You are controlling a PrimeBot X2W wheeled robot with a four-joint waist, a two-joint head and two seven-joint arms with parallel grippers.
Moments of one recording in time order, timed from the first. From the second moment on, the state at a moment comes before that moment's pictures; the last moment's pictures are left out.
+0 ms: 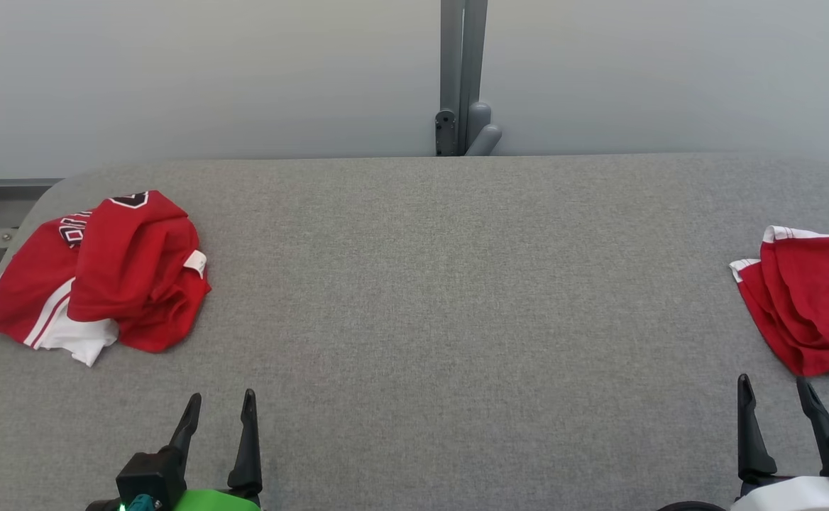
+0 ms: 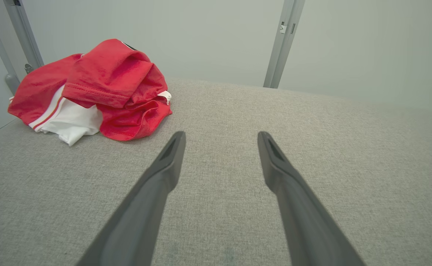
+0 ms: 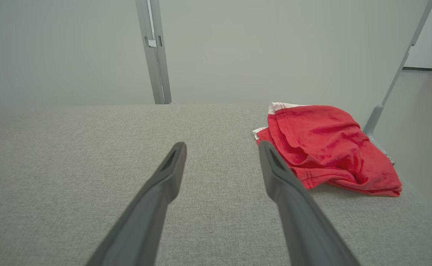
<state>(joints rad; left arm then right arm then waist) 0.04 0.05 -0.08 0.30 -0.22 -0.08 -0.26 0.15 -0.05 -0.22 0.12 0.06 0.13 -0.26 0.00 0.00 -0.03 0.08</state>
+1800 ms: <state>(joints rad) -0.12 0.05 -0.05 0.28 -0.30 -0.08 -0.26 0.06 -0.11 -0.04 0.11 0.03 0.13 -0.26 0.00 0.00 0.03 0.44</state>
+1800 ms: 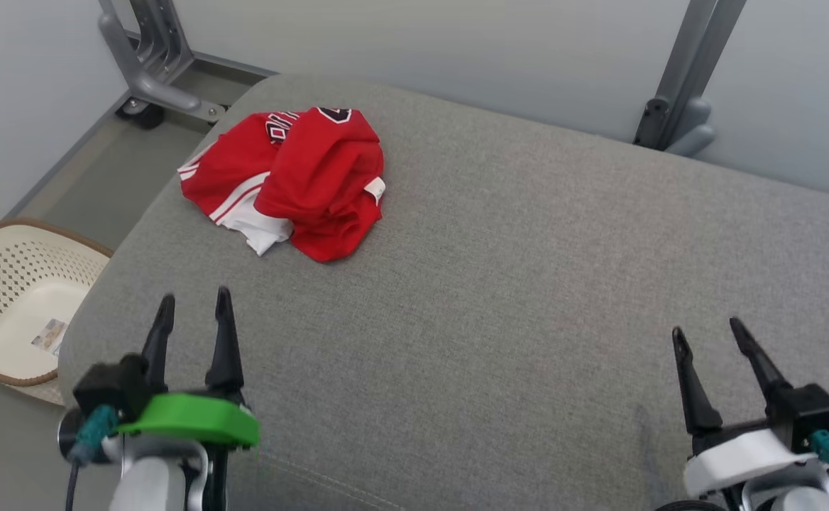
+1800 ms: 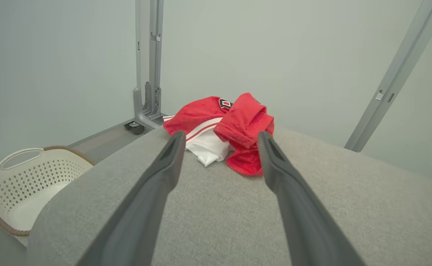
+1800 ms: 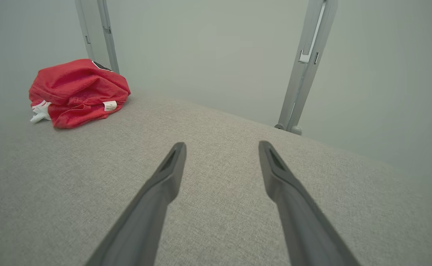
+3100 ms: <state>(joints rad) -0.93 0.14 -0.13 1.09 -0.49 -0.13 -0.18 -0.10 -0.24 0.06 0.03 0.09 0.13 -0.26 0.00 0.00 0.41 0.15</state>
